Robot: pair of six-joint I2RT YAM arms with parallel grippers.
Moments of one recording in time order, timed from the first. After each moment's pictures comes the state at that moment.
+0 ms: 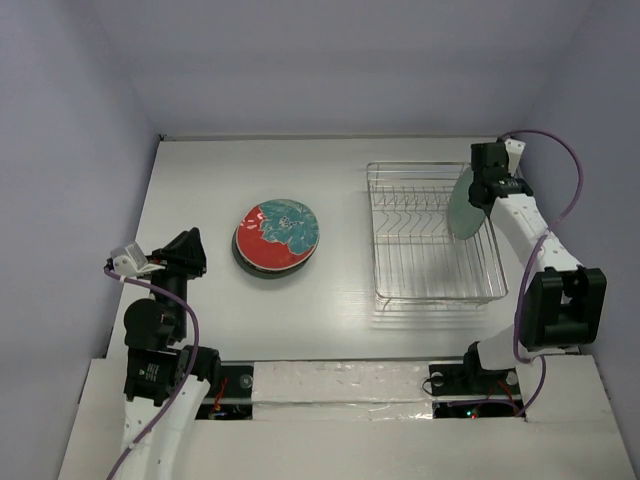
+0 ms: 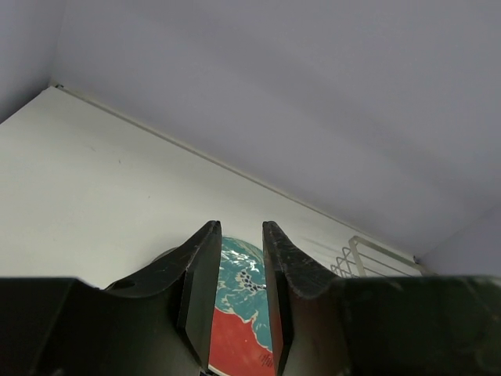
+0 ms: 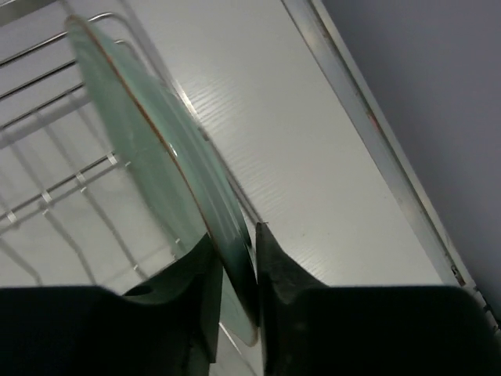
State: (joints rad) left arm -0.18 0.15 0.51 -0.17 -0.25 -0.52; right arm 0.03 1.51 1.25 -0.56 0.60 0.31
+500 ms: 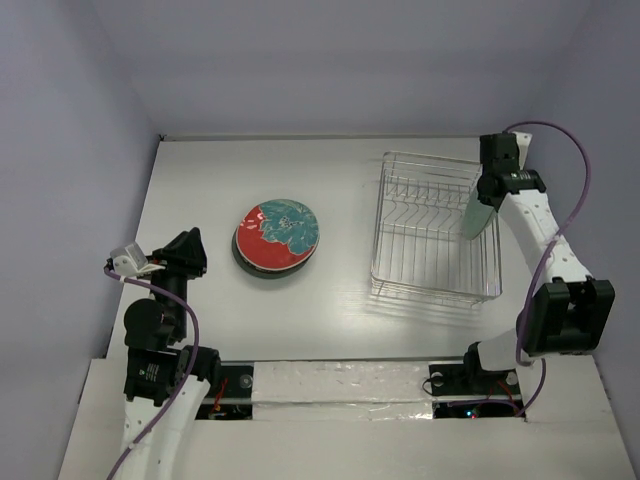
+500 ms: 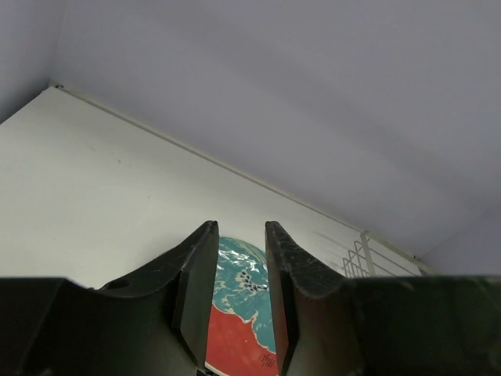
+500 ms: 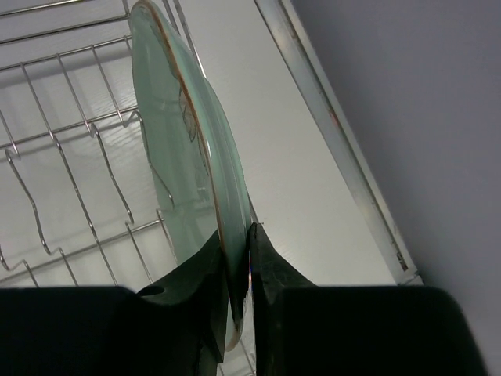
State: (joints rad) left arm -0.18 0.15 0.51 -0.17 -0.25 -0.52; right arm 0.03 1.48 1.36 -0.72 0.60 0.23
